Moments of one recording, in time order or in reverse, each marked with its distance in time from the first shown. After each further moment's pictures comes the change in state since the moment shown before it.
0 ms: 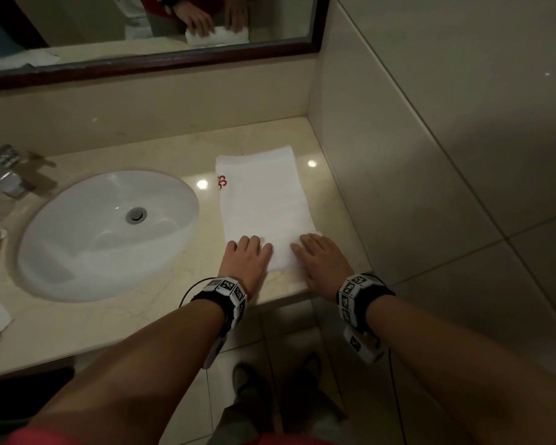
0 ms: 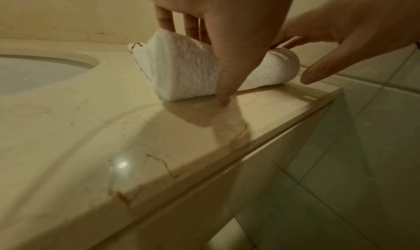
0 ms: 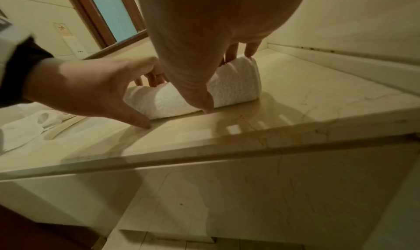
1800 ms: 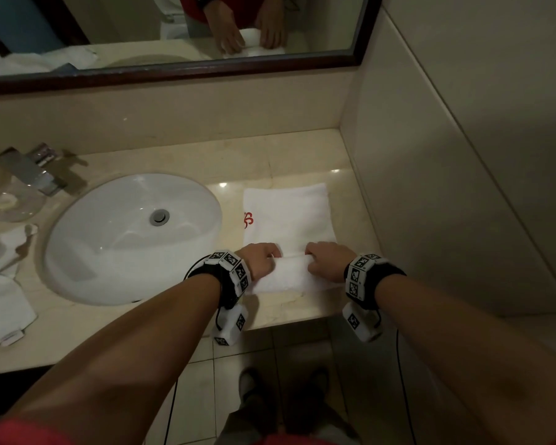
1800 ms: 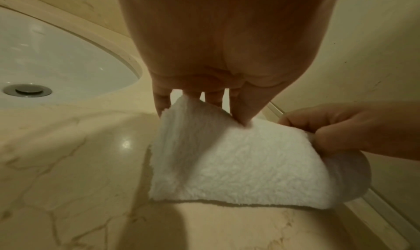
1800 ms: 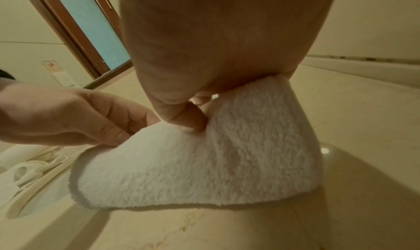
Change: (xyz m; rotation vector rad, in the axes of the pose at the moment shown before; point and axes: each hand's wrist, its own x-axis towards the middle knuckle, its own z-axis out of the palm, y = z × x) left_hand 0.051 -0.066 -0.004 -0.745 -0.353 -0.147; right_hand 0.092 0.012 -0.037 0.246 -0.437 0.150
